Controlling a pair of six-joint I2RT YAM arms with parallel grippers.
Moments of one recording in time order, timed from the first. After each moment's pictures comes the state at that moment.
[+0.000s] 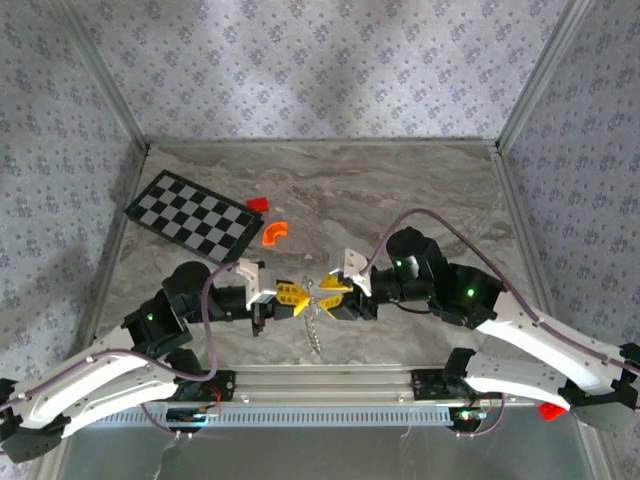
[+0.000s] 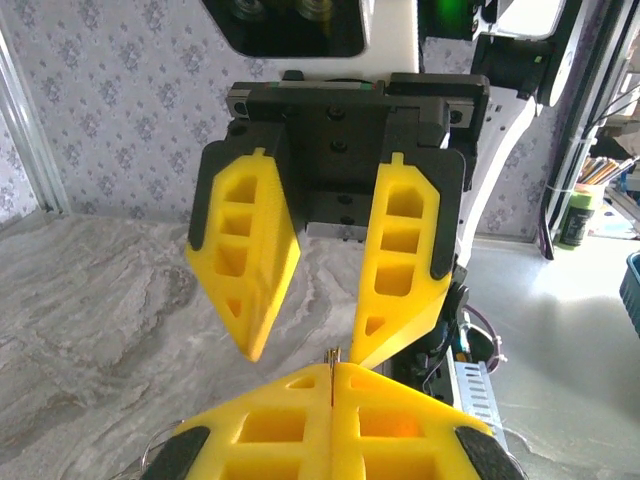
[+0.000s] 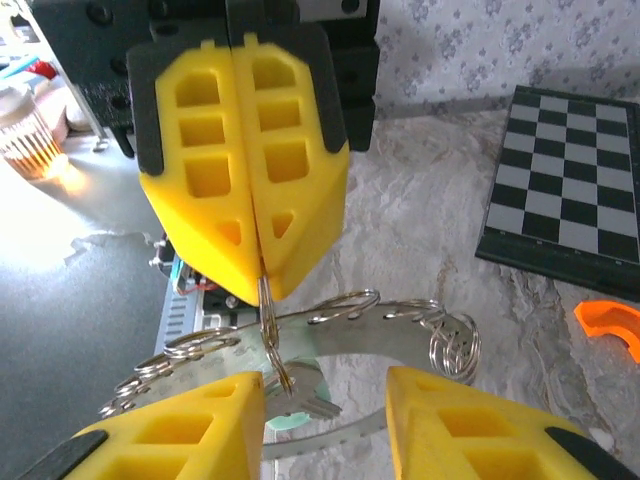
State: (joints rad) left arm -1.02 0.63 0.69 -0.12 0.45 -0.01; right arm 1.02 0.93 1.03 -0.51 -0.44 -0.17
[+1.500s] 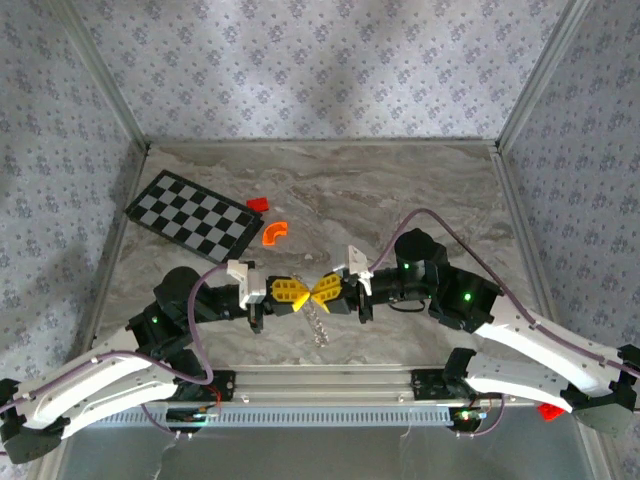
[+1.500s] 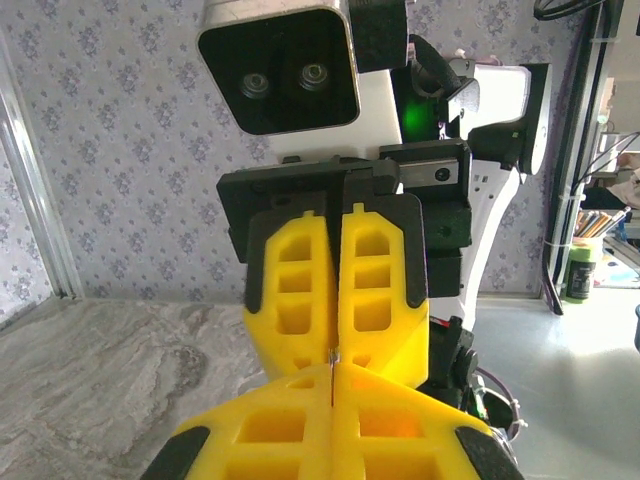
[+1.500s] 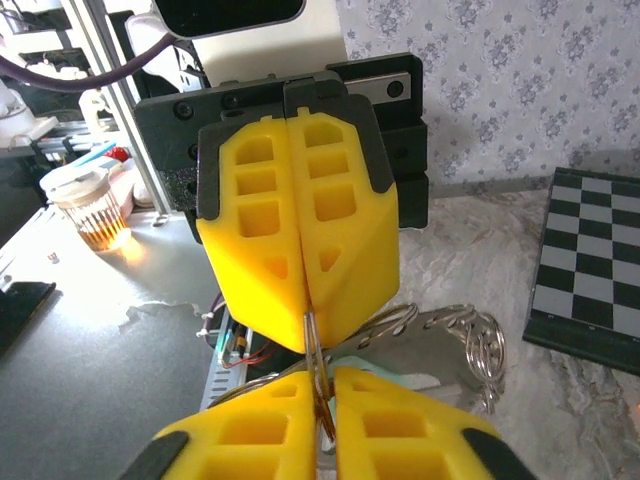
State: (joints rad) left arm -1.02 0.62 0.63 0.10 0.46 -0.03; right arm 1.02 0.91 0.96 -0.29 -0.56 -0.07
